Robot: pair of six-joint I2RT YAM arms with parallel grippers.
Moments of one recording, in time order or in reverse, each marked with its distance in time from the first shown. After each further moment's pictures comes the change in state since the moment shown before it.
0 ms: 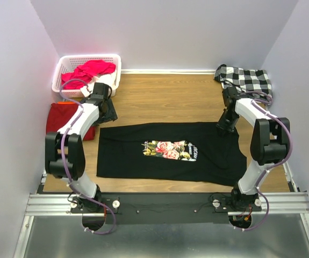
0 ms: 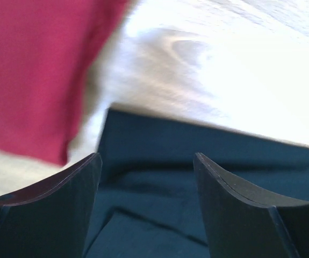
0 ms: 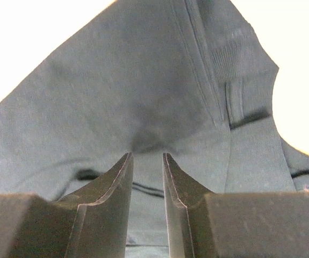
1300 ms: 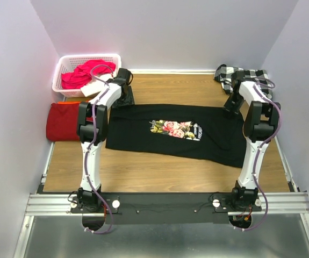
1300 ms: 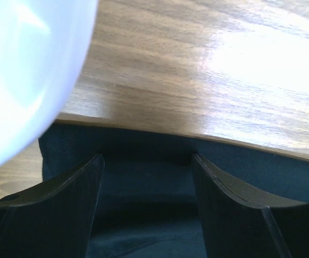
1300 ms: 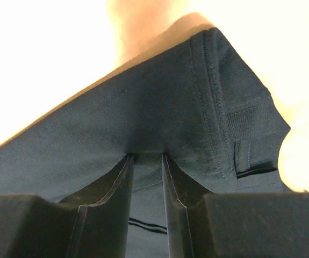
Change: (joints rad) left arm -0.095 0.664 0.643 -0.031 0.030 0.027; right arm -0.135 0.451 0.557 -0.106 -0.004 -0.089
